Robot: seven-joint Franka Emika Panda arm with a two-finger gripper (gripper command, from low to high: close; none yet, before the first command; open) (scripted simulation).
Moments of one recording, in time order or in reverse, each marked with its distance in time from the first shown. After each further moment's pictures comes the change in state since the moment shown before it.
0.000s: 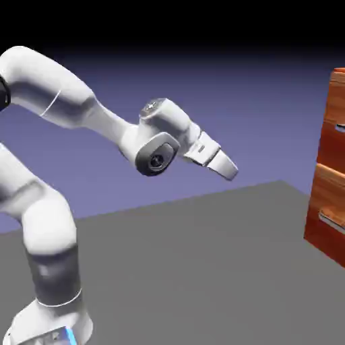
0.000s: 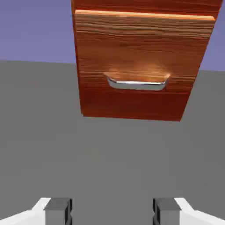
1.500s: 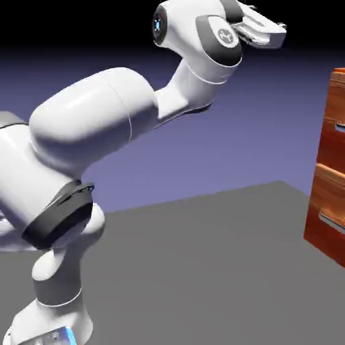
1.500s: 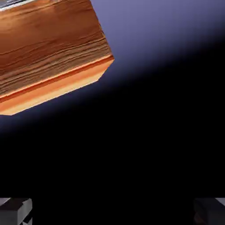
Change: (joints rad) arm 1.267 -0.448 -0.925 0.825 -1.653 -0.196 -1.957
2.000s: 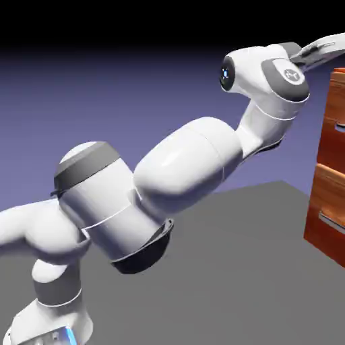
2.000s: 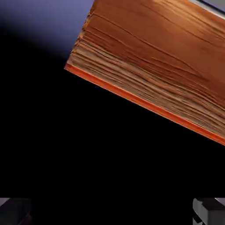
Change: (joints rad) arm 0.422 -0.149 -0.308 0.275 -0.551 -0.065 -0.652
